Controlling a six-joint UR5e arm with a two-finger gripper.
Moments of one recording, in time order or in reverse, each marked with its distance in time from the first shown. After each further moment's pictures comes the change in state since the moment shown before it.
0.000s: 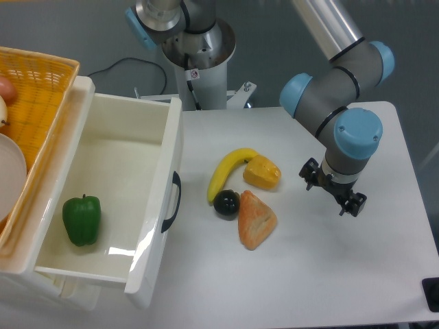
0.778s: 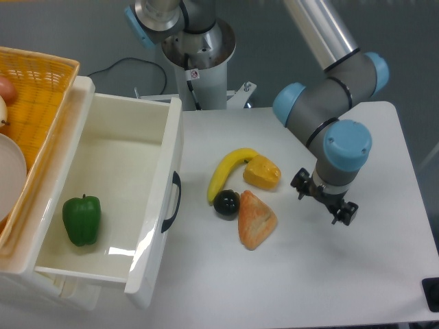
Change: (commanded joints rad) arm -0.092 -0.051 0.034 0.023 0.000 -0.211
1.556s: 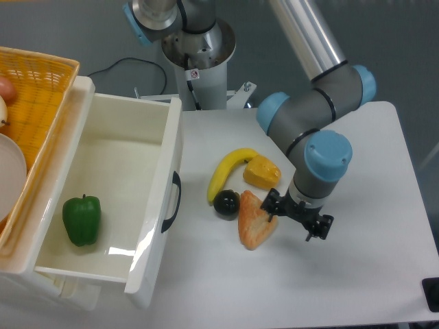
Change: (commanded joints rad) arm -0.044 0.072 -0.044 0.002 -0.279 -0.327
